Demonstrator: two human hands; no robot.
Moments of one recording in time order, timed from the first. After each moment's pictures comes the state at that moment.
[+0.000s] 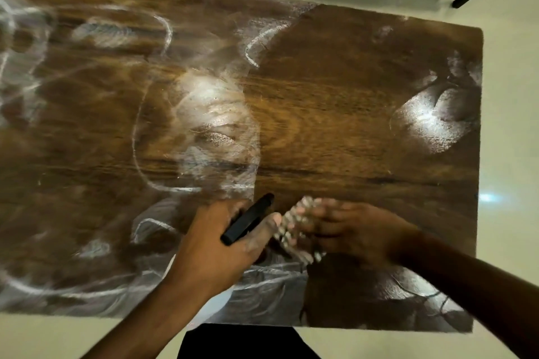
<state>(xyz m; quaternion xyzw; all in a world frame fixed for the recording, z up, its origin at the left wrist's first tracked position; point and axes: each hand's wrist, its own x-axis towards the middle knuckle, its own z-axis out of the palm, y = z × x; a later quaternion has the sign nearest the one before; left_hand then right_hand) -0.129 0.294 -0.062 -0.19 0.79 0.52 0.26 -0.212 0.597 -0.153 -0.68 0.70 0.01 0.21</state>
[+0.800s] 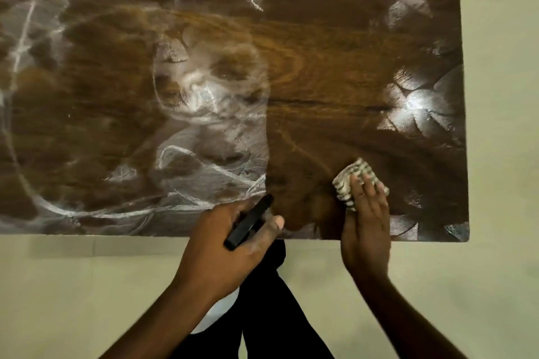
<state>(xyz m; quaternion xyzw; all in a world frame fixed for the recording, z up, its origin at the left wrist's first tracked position) 0.018 0.293 -0.043 -0.19 0.77 0.55 0.25 0.008 0.568 -0.144 0.05 0.97 -0.24 0.06</state>
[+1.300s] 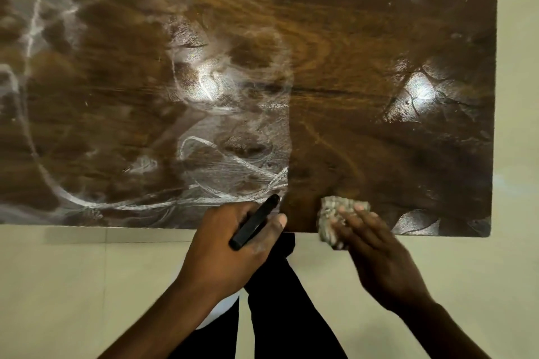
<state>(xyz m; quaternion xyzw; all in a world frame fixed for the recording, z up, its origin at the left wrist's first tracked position) 0.026 0.260 -0.050 -0.20 0.75 0.57 0.28 0.051 0.595 -0.145 -0.27 0.94 -0.12 0.17</state>
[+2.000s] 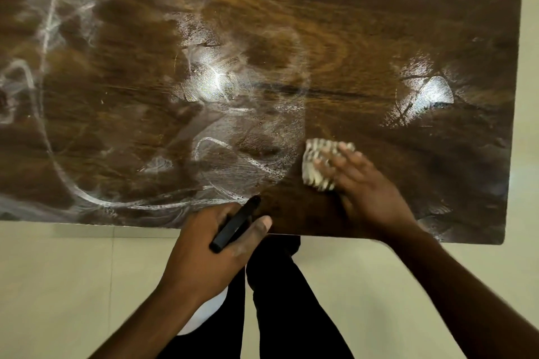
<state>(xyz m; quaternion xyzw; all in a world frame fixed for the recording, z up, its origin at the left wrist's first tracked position) 0.041 0.214 -0.061 -0.23 0.75 0.56 0.27 -0.067 0.523 -0.144 -0.32 0.92 -0.12 0.19</state>
